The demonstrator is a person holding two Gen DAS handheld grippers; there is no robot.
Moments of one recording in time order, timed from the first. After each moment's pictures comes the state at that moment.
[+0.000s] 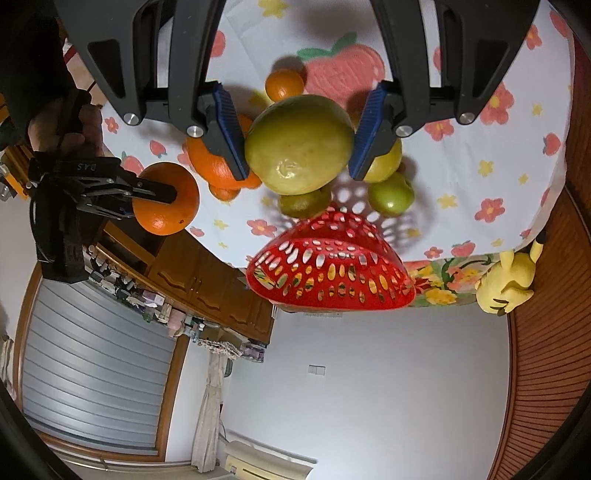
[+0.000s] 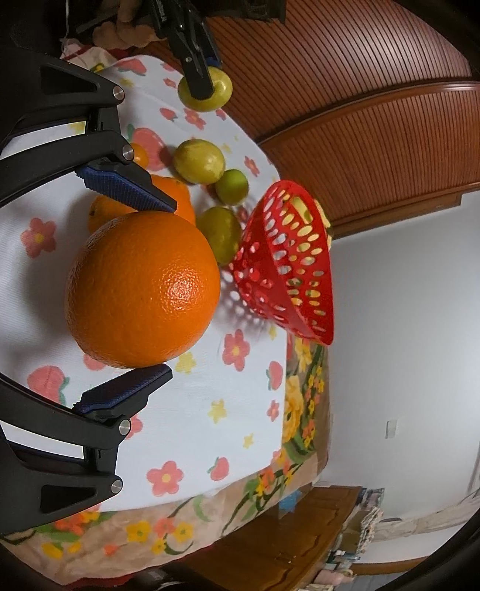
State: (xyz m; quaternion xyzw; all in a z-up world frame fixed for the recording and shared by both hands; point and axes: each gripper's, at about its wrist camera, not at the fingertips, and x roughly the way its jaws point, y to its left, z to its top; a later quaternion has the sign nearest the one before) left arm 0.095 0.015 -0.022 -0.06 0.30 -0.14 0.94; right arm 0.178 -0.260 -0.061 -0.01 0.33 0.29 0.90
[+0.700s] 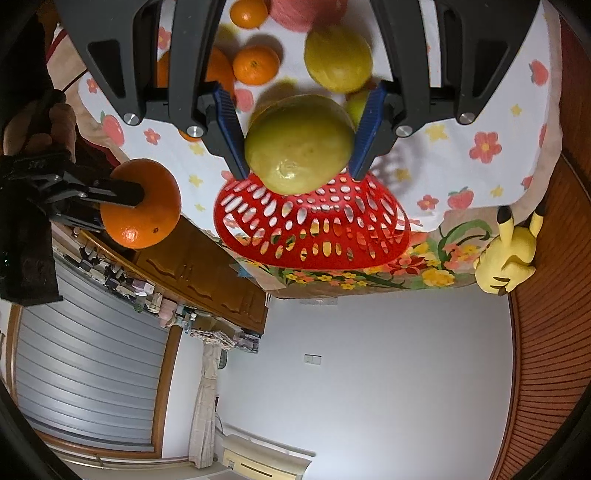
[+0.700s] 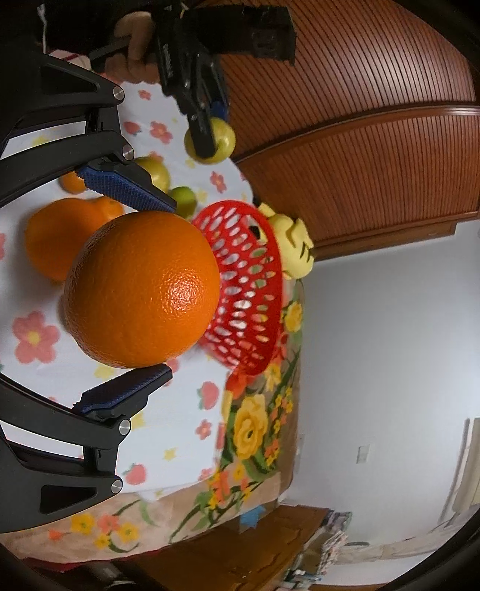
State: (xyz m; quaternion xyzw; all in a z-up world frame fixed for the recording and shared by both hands) left arm 0.174 0.030 0.005 -0.05 0.29 -0.14 0.95; right arm 0.222 -0.224 -0.001 -0.03 0.30 0.33 0.89
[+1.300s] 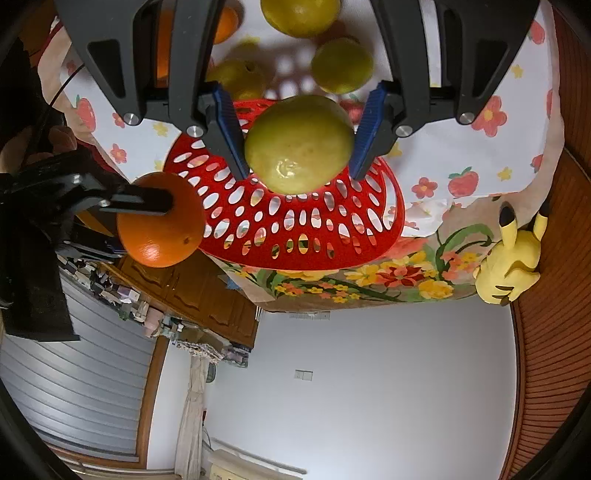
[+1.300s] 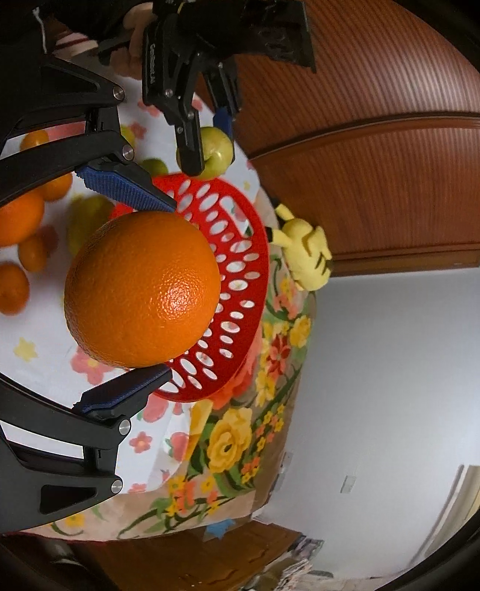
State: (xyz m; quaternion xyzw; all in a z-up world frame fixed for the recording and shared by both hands) left arm 0.244 0.045 -0.011 -0.05 0.32 -0.13 0.94; right arm 0.311 -0.161 -0.002 -0.12 0.33 0.35 0.87
